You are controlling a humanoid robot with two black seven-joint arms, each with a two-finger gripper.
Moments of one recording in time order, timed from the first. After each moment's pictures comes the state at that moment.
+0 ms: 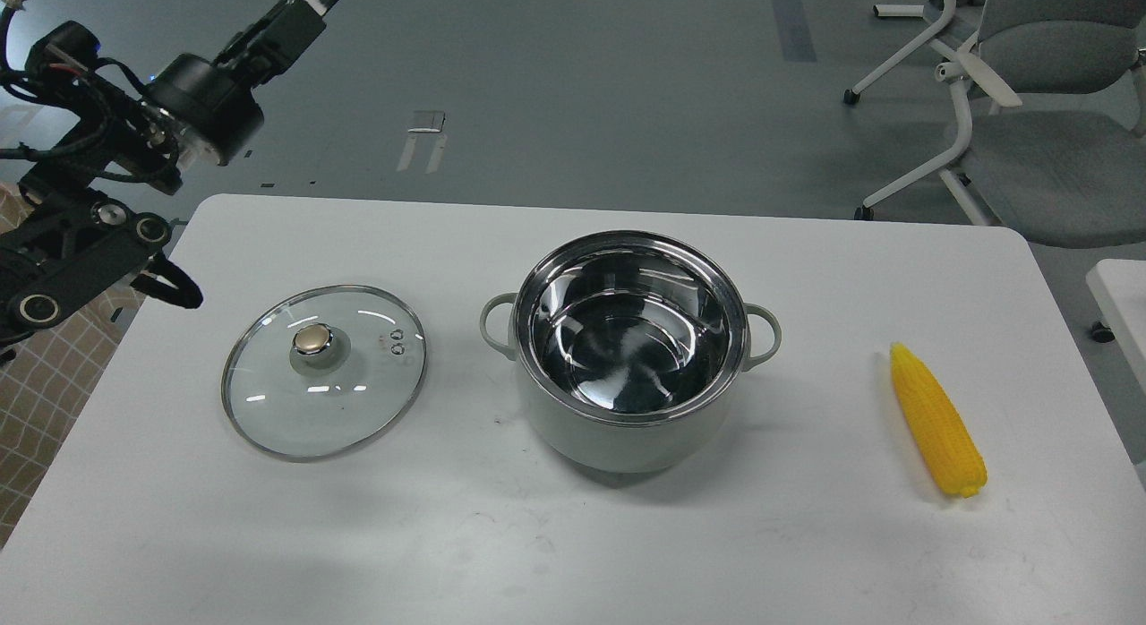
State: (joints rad) left arm -0.86 0.69 -0.62 -1.11 1.09 0.21 -0.41; right arm 0.29 -0.76 1.74 1.26 -0.74 0.49 -0.13
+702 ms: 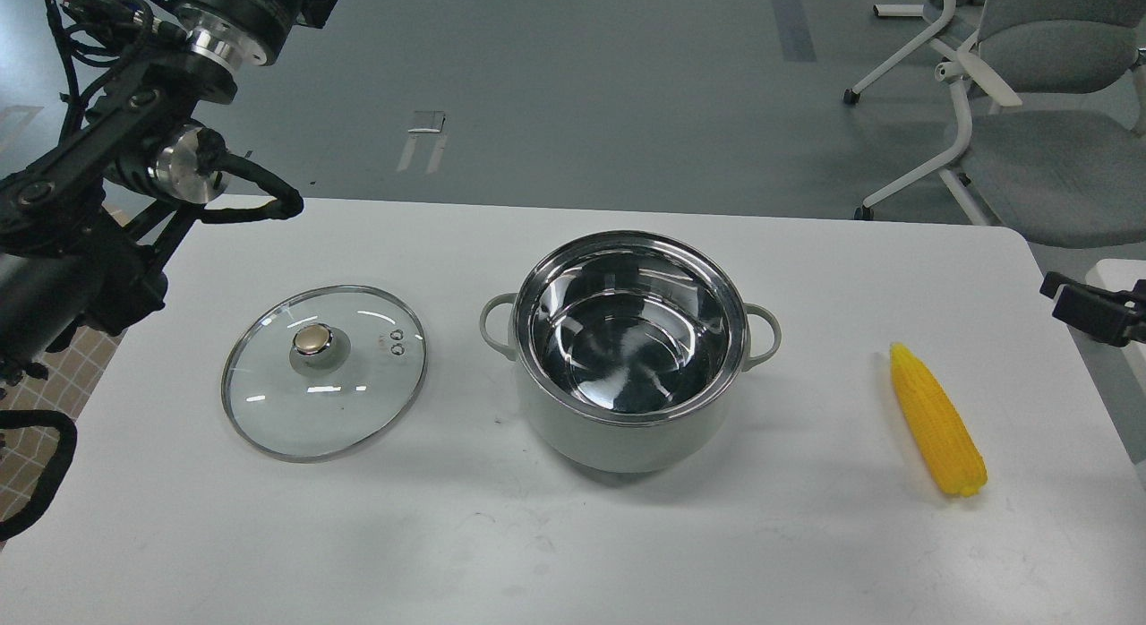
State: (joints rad) left arm -0.92 0.50 -0.85 -0.99 0.41 -0.10 -0.40; right arm -0.01 -0.85 1.48 1.57 -1.89 0.49 0.04
